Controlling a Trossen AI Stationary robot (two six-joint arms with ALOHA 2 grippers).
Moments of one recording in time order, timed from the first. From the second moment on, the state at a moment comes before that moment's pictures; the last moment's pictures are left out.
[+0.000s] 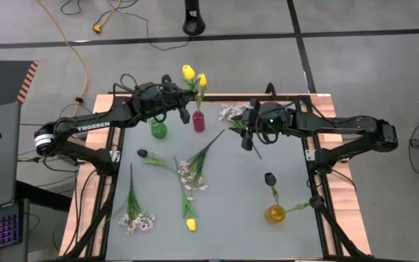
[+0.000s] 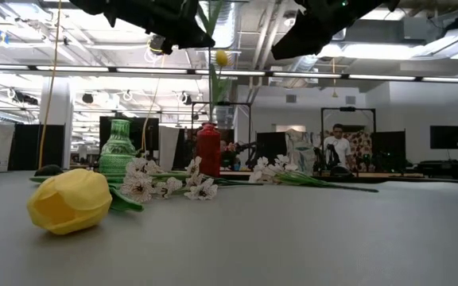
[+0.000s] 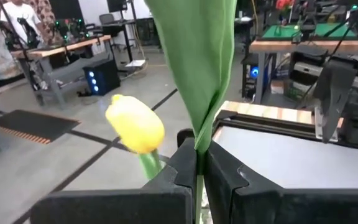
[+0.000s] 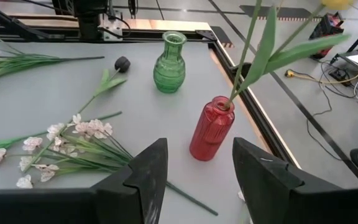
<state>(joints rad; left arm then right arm) 0.44 1.28 0.97 0.20 -0.08 0.09 -0.19 1.22 0.99 -0.20 0.13 -0.12</state>
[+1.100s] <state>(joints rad) 0.44 1.28 0.97 0.08 -0.16 -0.07 -0.19 1.22 0.99 -0.21 0.13 -0.12</state>
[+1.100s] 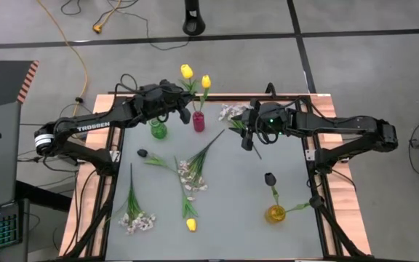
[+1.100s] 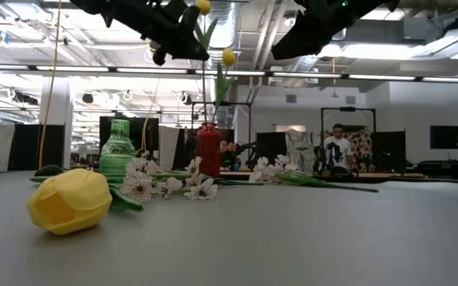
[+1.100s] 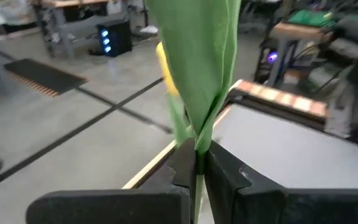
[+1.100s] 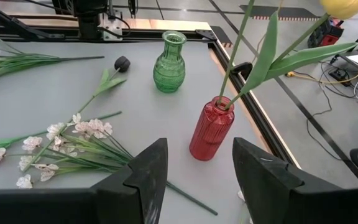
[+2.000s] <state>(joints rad) 0.44 1.19 0.97 -0.11 -0.12 0.04 -0.31 1.22 0.99 -0.31 0.19 0.14</state>
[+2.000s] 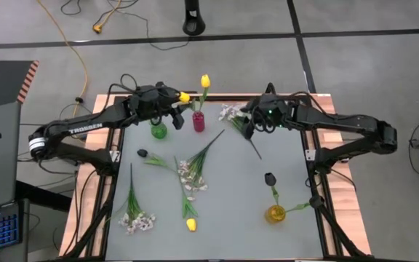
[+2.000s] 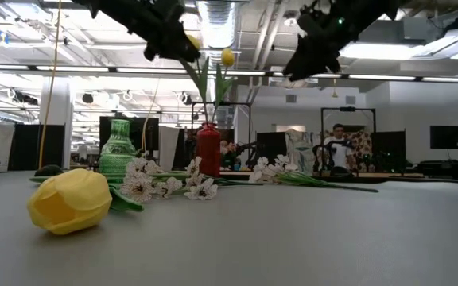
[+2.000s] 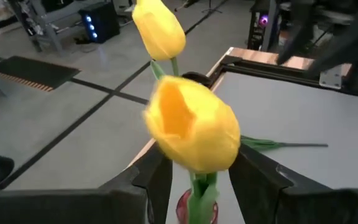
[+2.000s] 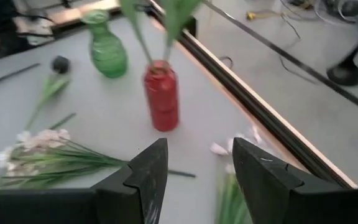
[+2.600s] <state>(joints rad) 0.44 1.00 0.97 -0.33 -0.11 0.05 -0.39 1.35 0.99 -0.46 0.19 0.17</state>
